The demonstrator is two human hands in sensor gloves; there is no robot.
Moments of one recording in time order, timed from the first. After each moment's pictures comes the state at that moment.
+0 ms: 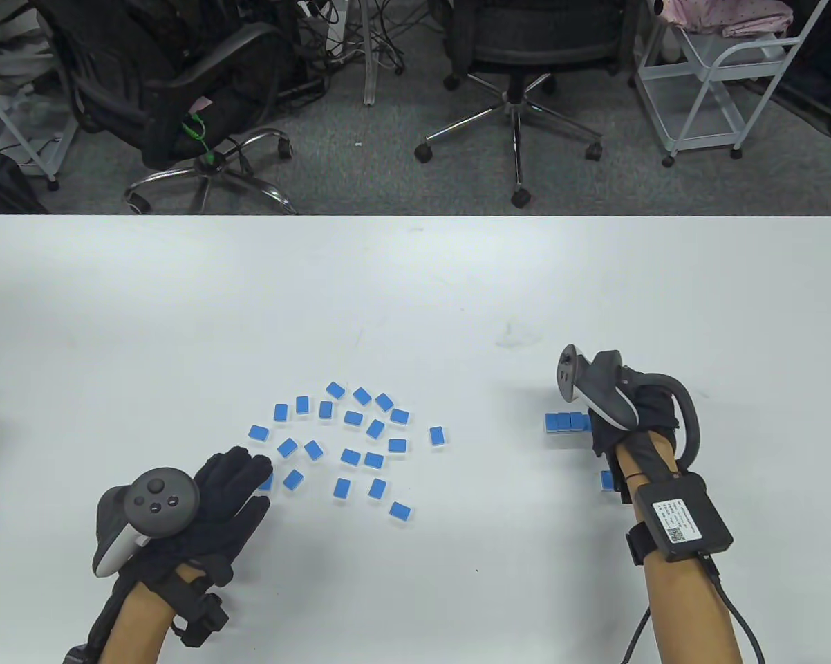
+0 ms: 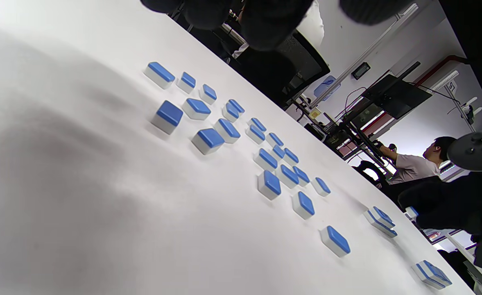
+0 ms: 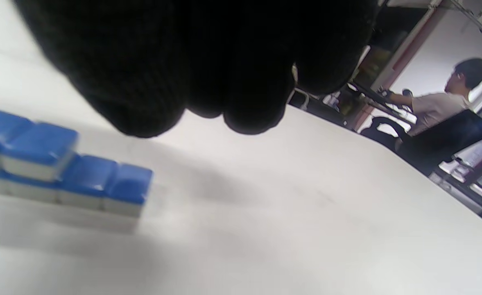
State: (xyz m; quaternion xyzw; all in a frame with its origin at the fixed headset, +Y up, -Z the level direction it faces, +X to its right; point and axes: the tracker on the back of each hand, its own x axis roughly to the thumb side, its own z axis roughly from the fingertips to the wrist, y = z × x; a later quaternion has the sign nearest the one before) left_hand -0.308 -0.719 -0.172 -0.16 -0.09 0.31 0.93; right_hand 0.210 -0.703 -0.302 0.14 -0.13 -0.97 0.16
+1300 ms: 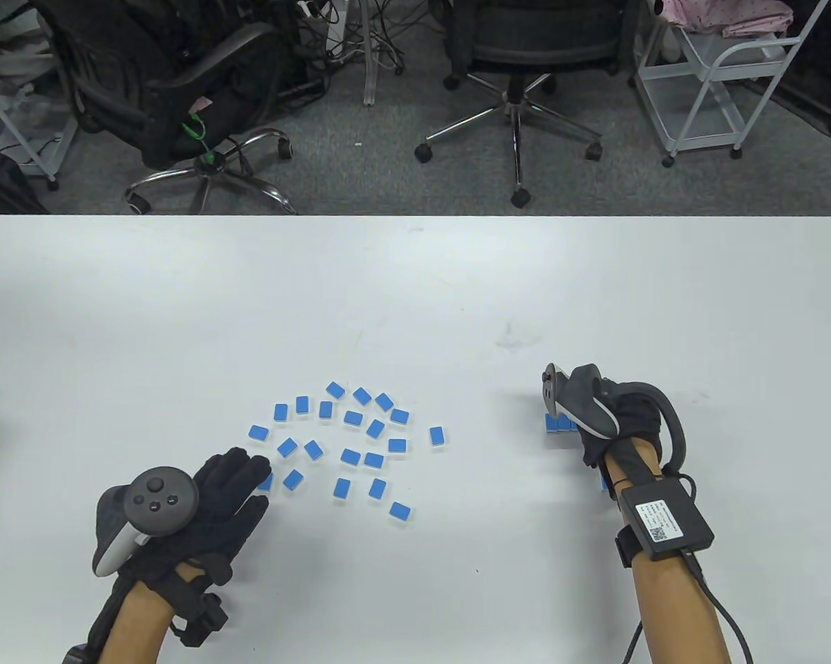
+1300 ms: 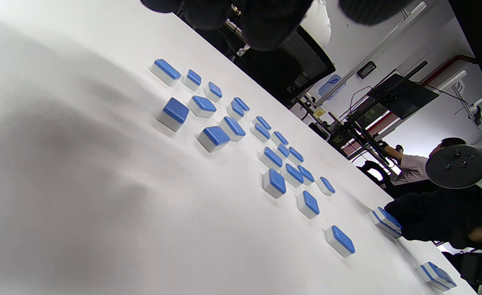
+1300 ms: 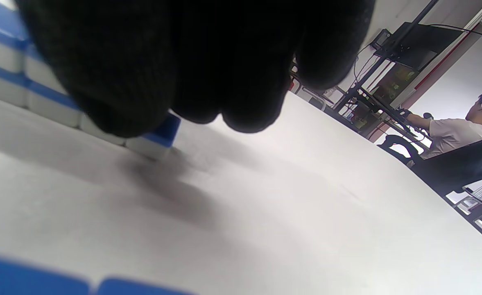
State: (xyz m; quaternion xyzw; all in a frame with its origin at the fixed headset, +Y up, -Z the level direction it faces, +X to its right) left_hand -0.309 -0.720 -0.173 -0.17 -0.09 0.31 0.93; right_hand 0.188 -0.749 -0.310 0.09 -0.14 -0.96 0.23
